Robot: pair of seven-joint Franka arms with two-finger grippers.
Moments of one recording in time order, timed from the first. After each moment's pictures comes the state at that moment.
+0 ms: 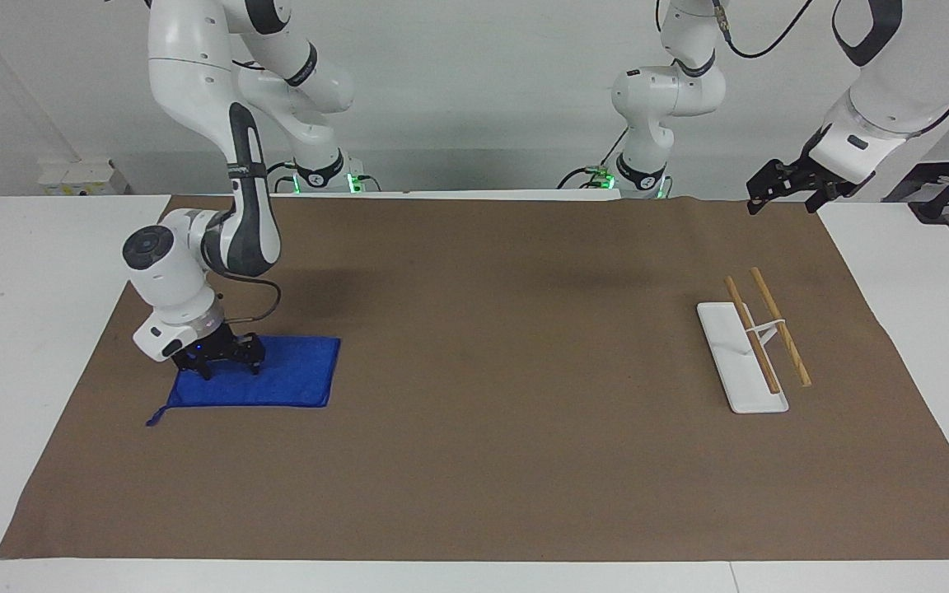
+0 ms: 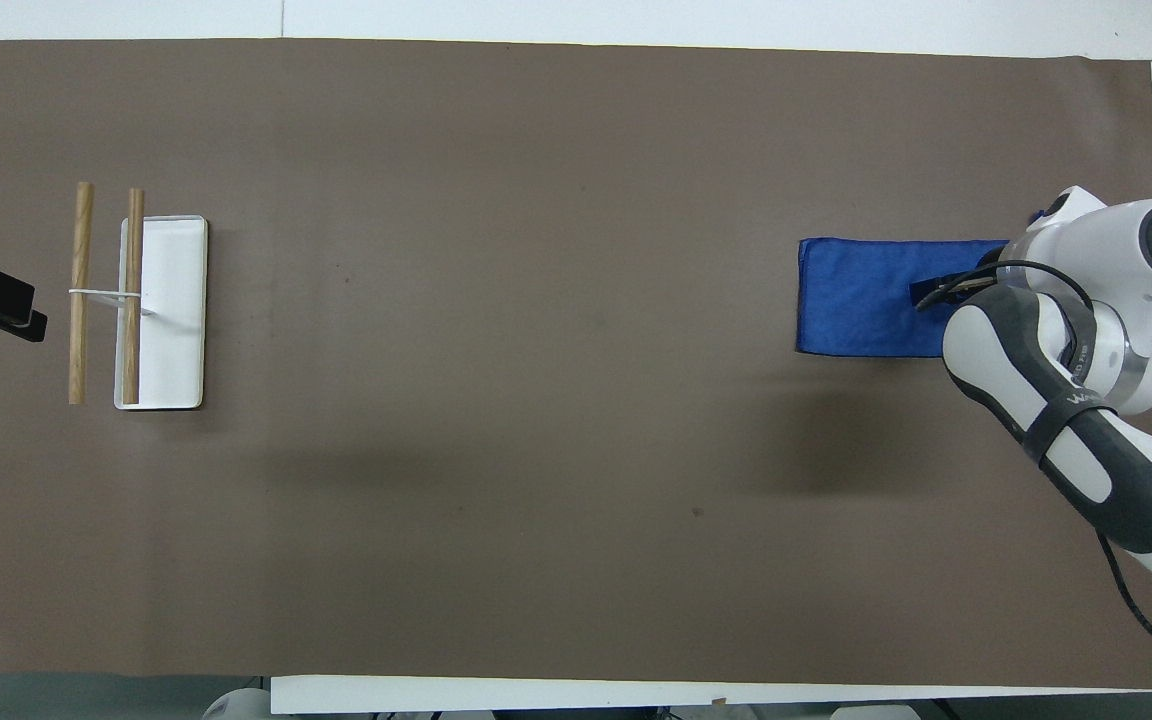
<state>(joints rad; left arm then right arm) -0.07 -0.03 -0.02 -1.58 -0.01 1.37 -0.02 -0.11 0.30 -0.03 -2.11 0.02 2.50 -0.26</state>
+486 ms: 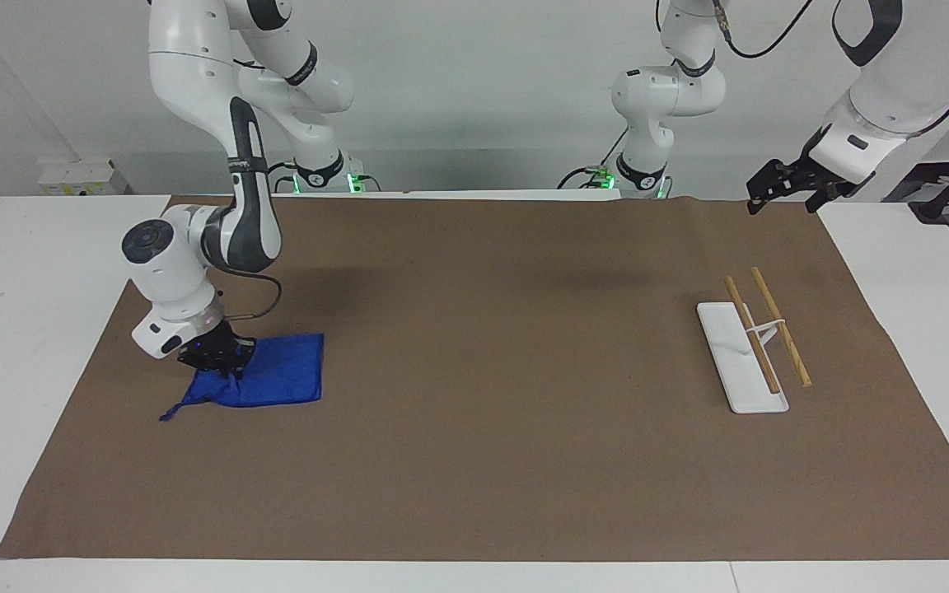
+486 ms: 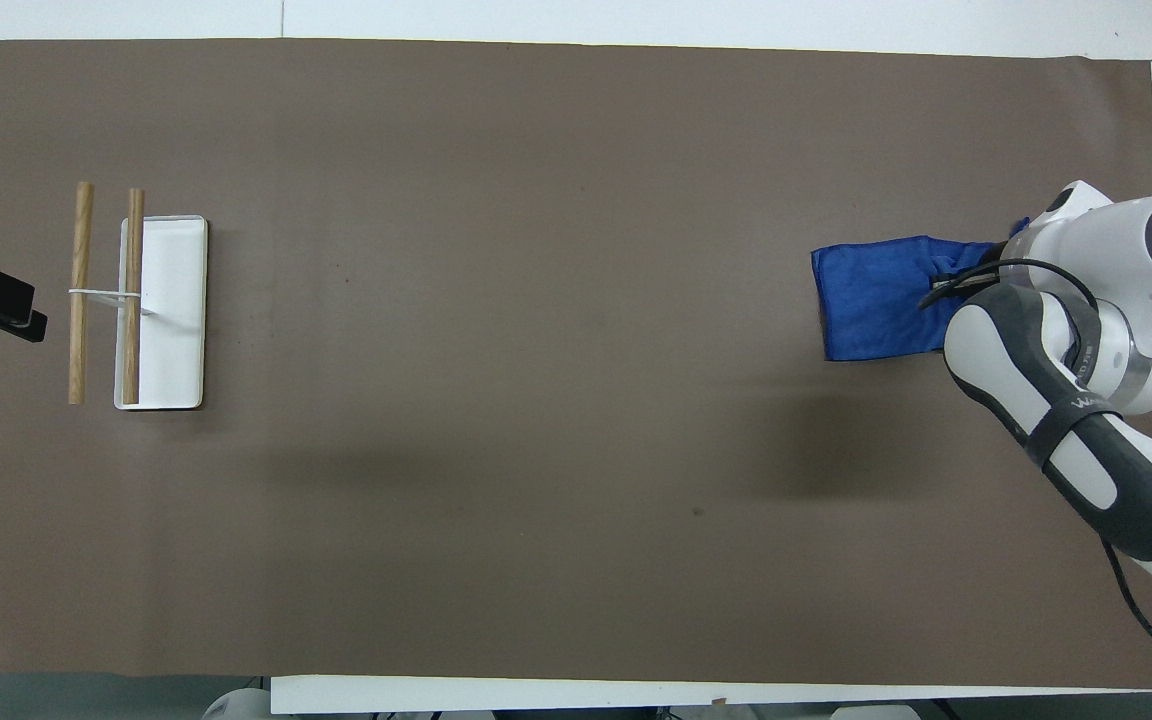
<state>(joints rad) -0.07 -0.03 -0.02 -1.58 -0.01 1.37 -0.02 -0.11 0.29 -0.02 -2.10 0.02 2.49 -0.26</state>
